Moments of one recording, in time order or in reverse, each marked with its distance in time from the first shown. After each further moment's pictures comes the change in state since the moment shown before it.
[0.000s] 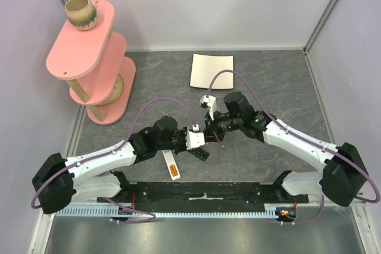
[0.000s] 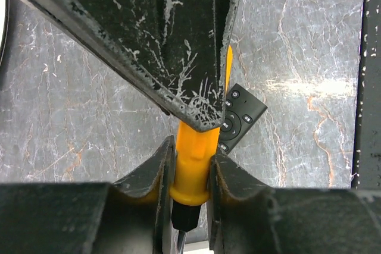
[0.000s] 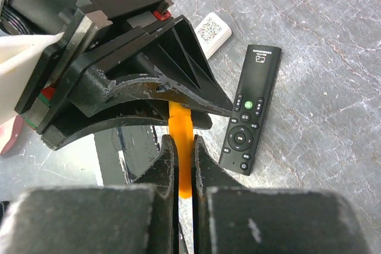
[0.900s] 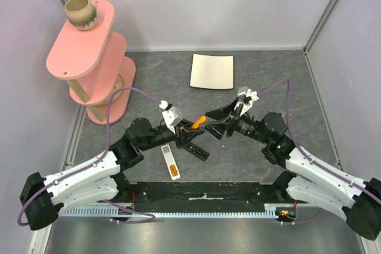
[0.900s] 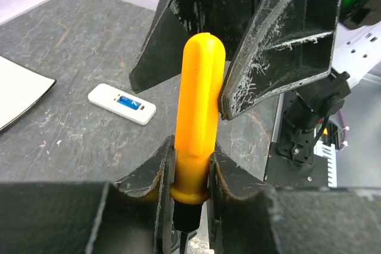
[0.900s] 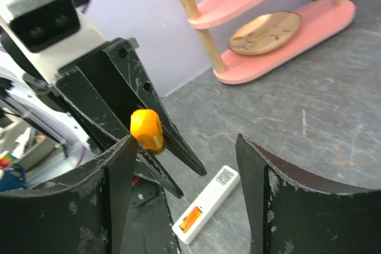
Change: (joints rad) left arm 0.008 -0.245 -0.052 0.402 0.006 -0.647; right arm 0.008 -0.407 -0.339 0.745 0.285 0.433
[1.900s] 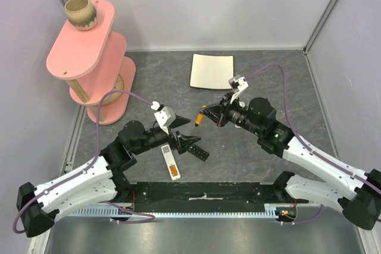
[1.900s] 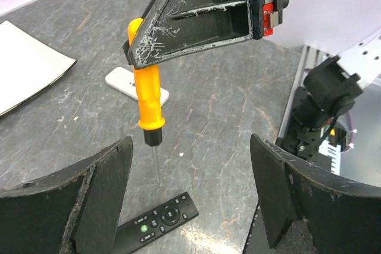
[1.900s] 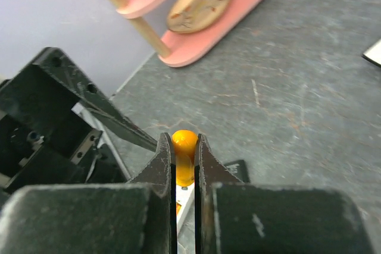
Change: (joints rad) left arm 0.002 -0.129 -0.005 -0.128 -0.064 -0.033; right arm 0.045 0.117 0.226 -0.310 0.199 -0.002
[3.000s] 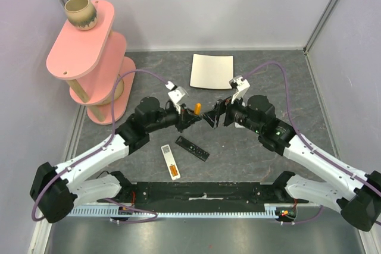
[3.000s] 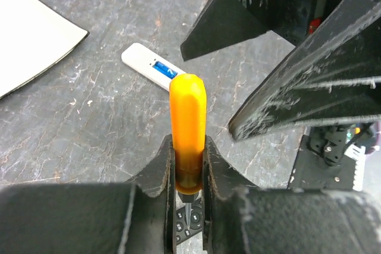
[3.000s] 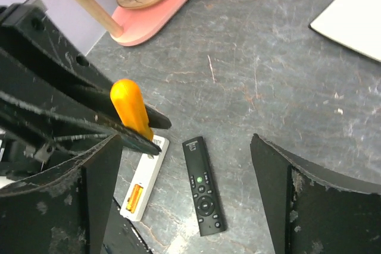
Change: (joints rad) left arm 0.137 0.355 0.196 -0.066 0.100 0.029; right arm -0.036 0.015 0.038 -0.216 0.100 -0.073
